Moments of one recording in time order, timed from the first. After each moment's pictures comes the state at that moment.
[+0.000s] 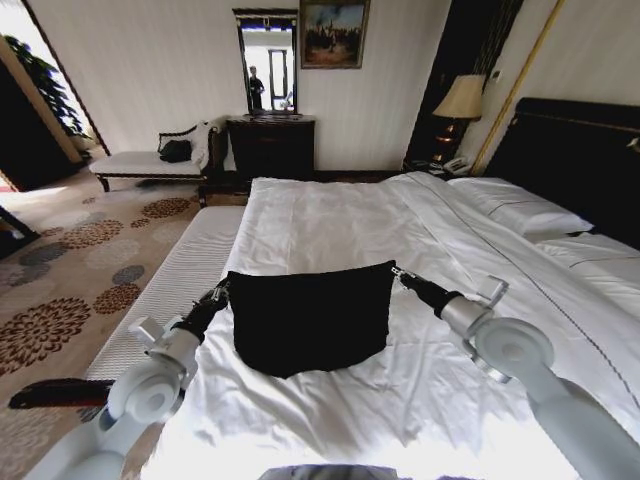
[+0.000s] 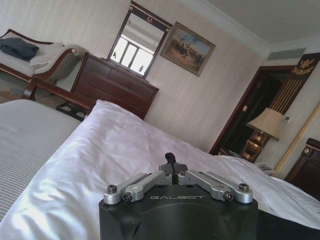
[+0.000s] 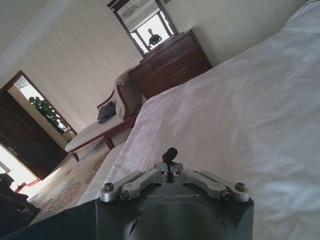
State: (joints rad) left arm 1.23 -0.78 -0.38 -2.10 -1.22 0.05 -0.32; right arm -1.10 0.73 0.48 2.03 1.51 -0.38 0.28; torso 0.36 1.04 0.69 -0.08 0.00
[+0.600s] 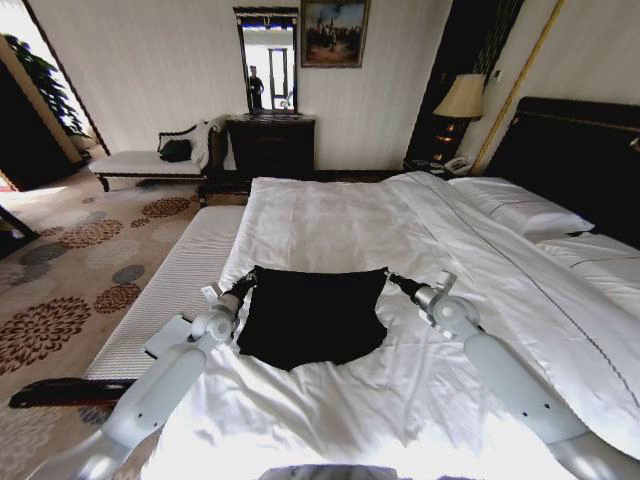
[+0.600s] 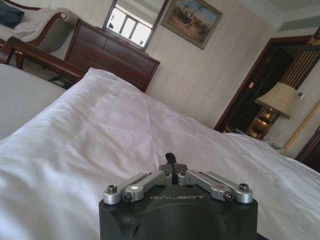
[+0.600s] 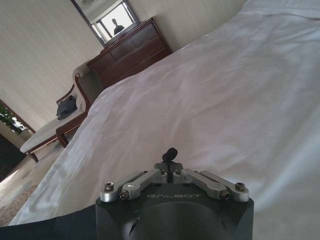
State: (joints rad) left arm 0.67 -1.03 0.05 -1.48 -1.15 0.03 -0.22; right arm -0.83 0.82 0.22 1.53 1.36 -0.29 0.13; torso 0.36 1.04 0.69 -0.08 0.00
